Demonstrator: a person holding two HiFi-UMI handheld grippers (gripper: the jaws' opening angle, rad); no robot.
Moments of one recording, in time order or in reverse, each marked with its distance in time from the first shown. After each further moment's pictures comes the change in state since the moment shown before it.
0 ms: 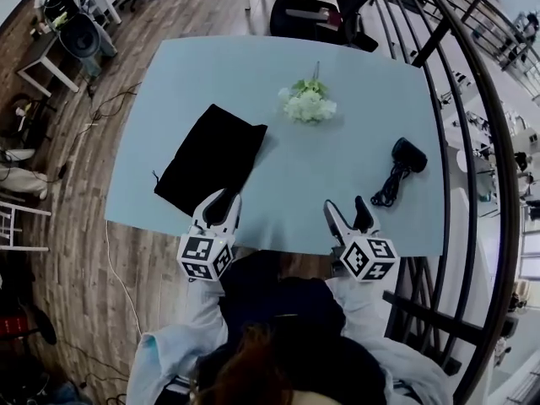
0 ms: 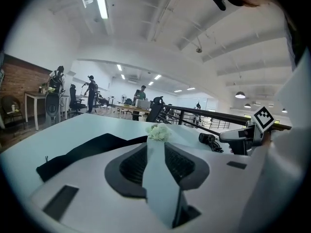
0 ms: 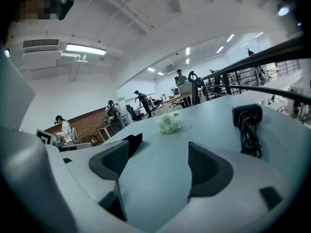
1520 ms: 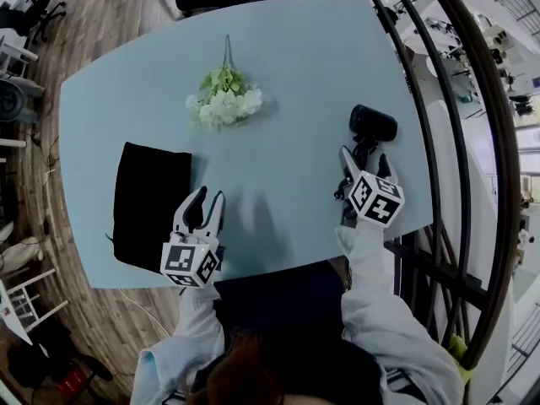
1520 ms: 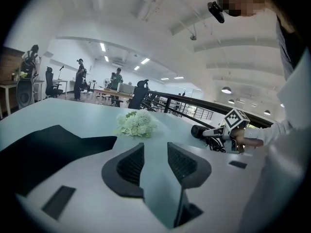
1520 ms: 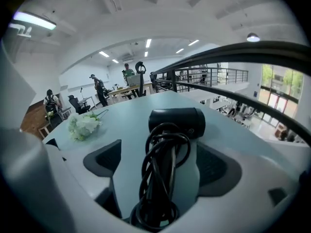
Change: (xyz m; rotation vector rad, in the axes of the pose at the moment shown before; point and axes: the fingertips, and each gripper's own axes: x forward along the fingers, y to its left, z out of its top) left arm 0.151 -0.057 -0.017 0.001 0.174 -0.204; right arm 0.028 -0.254 0.032 0.135 0.095 -0.600
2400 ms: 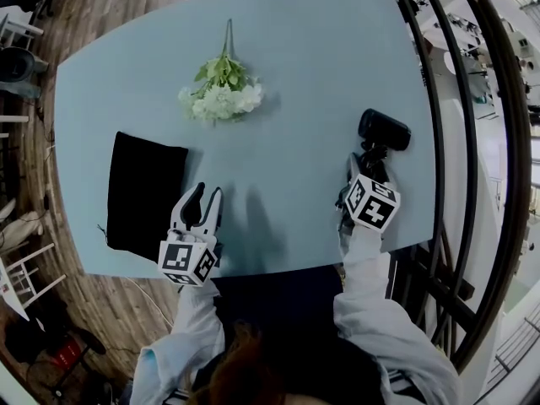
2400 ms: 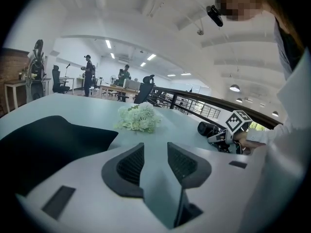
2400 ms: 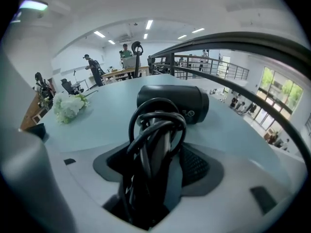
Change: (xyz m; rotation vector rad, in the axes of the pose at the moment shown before) left arm 0.024 0.003 -0.017 -0.033 0.039 0.083; right arm 0.034 -0.020 -0.033 -0.058 0.184 -0.083
